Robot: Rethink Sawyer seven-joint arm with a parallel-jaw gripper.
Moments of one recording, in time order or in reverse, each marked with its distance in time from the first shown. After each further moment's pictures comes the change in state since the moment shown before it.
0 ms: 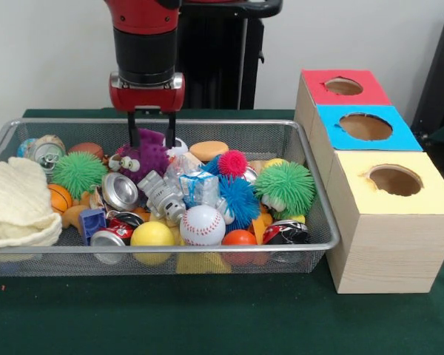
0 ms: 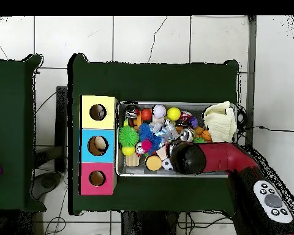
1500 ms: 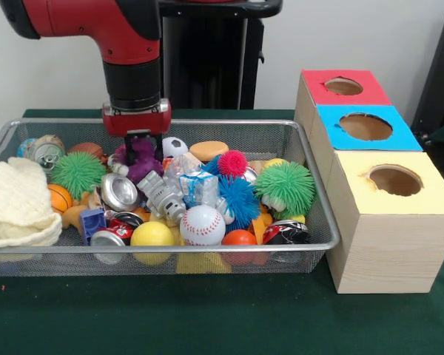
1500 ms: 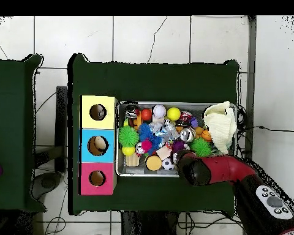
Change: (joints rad) arm -0.120 0.142 0.026 0.031 -0.155 -0.213 0.000
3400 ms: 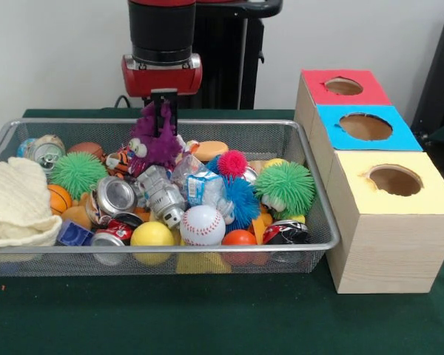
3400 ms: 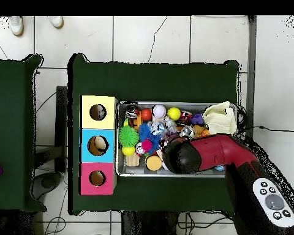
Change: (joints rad) arm 0.070 -0.228 0.145 -0.001 0.057 0.272 0.000
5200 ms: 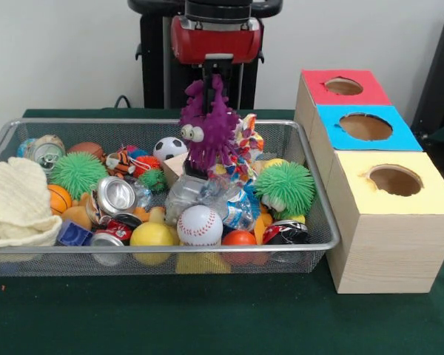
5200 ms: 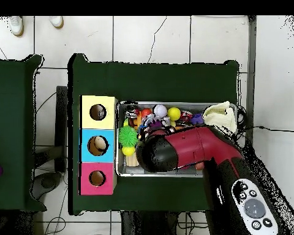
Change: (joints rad) arm 0.127 -0.134 0.000 0.004 0.100 0.000 0.000
